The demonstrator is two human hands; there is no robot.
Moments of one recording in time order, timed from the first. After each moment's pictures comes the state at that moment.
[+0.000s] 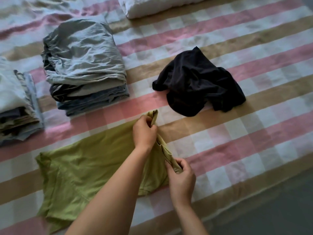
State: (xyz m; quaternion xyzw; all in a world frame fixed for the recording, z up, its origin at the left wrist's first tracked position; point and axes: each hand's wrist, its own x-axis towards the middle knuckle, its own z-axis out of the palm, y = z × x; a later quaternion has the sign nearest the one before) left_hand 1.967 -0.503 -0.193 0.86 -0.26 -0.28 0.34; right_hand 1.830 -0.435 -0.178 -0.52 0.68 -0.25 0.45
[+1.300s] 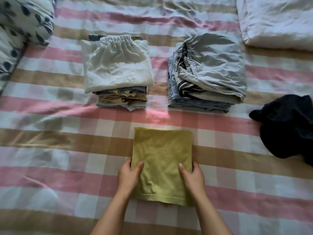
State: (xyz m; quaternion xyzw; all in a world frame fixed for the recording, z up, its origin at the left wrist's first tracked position) left_hand 2.104 -0.214 -0.192 0.84 0.06 -0.32 0.43; right_hand 1.984 -0.360 -0.192 -0.60 0.57 0.01 0.56
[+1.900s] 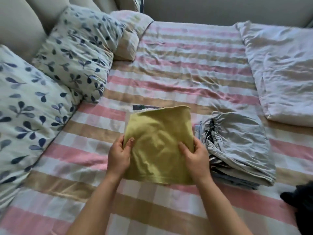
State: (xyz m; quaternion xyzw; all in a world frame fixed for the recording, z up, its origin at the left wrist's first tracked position) left_hand 2.326 -0.248 -0.052 0.83 -0.08 -0.06 0.54; right_hand 2.220 -0.422 -0.044 -0.69 0.32 -0.18 0.63
